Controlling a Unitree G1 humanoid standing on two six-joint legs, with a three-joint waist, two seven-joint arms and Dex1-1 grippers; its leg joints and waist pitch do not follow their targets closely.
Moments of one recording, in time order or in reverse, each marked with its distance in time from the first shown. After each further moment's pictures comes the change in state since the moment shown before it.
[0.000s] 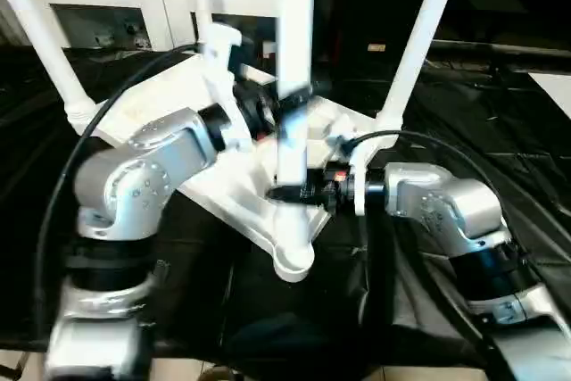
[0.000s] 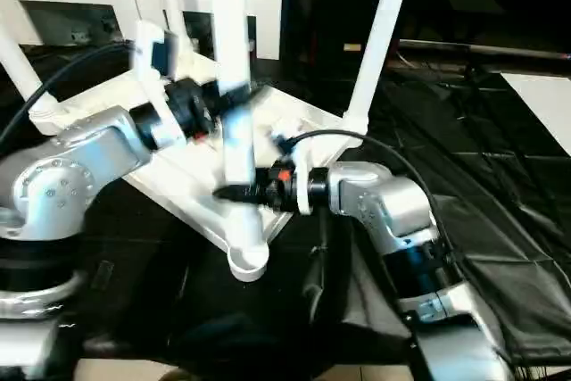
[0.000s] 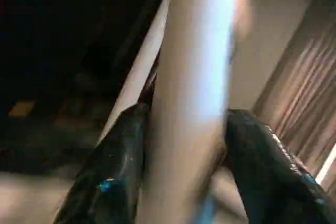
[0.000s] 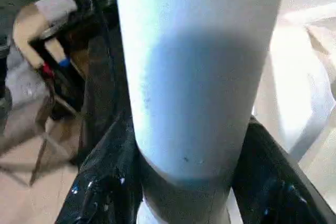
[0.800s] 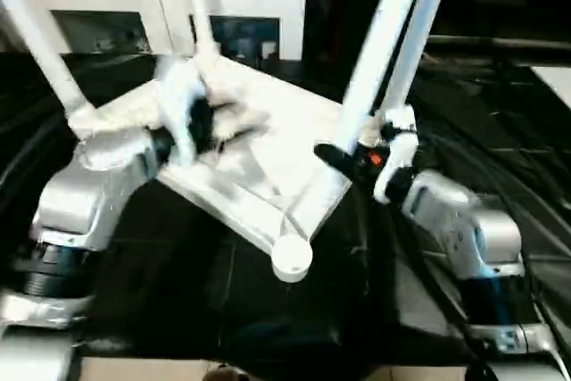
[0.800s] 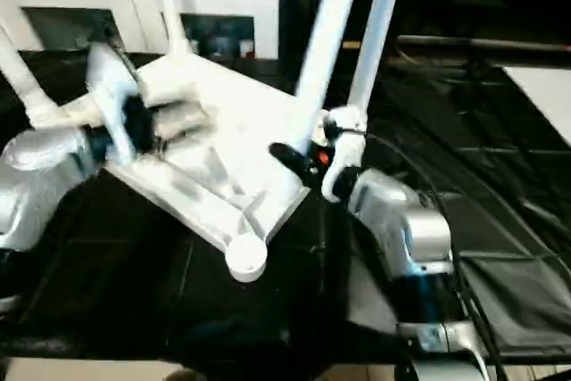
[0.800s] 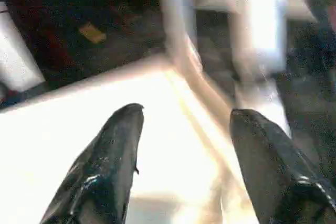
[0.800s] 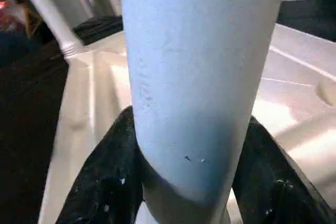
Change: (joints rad) left arm 0.135 0.550 -0.425 0.230 0.542 -0.407 -0.496; right arm 0.159 0.056 -0.190 -0.075 -0.107 -0.136 -0.424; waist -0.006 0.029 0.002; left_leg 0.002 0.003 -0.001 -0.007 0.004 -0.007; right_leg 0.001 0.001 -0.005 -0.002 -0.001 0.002
